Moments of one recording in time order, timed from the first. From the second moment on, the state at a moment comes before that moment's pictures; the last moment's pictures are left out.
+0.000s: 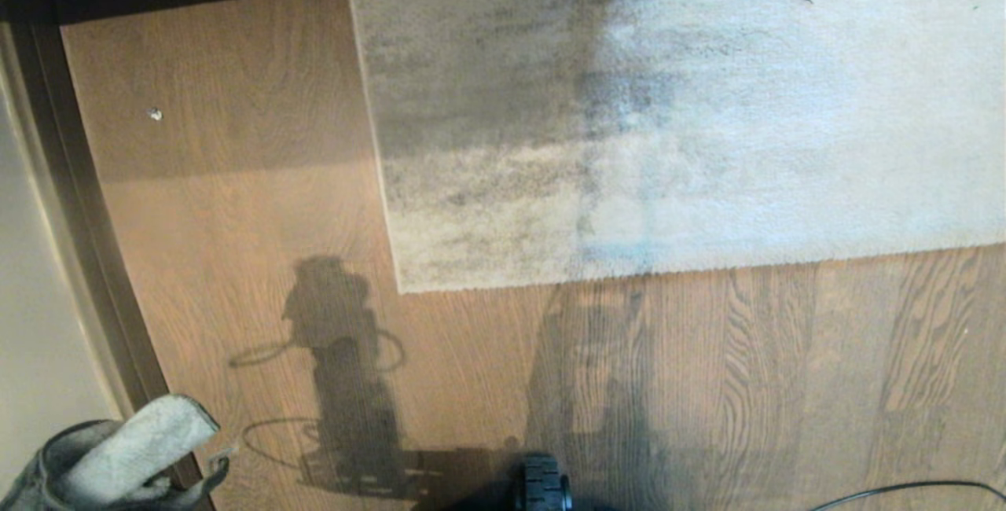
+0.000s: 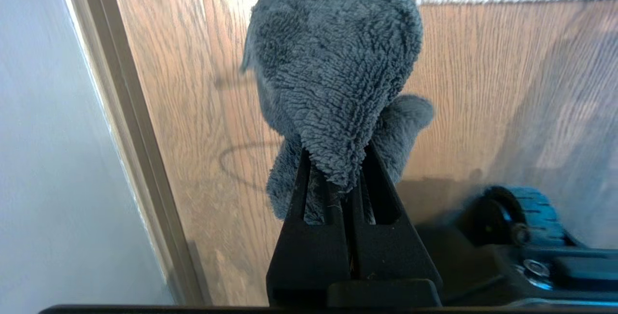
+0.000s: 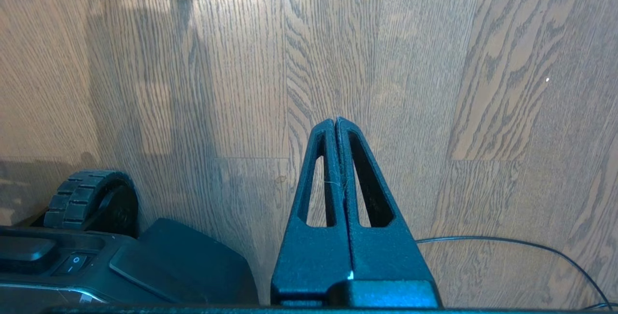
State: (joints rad) left arm 0.00 0.07 -0.07 0.07 0.00 -0.06; right arm 0.00 0.00 0.00 0.00 0.03 -0.08
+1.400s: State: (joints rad) left arm 0.23 1.54 -0.12 -1.28 -0.14 -0.14; right arm 0.00 0.00 0.00 0.00 0.03 -0.08
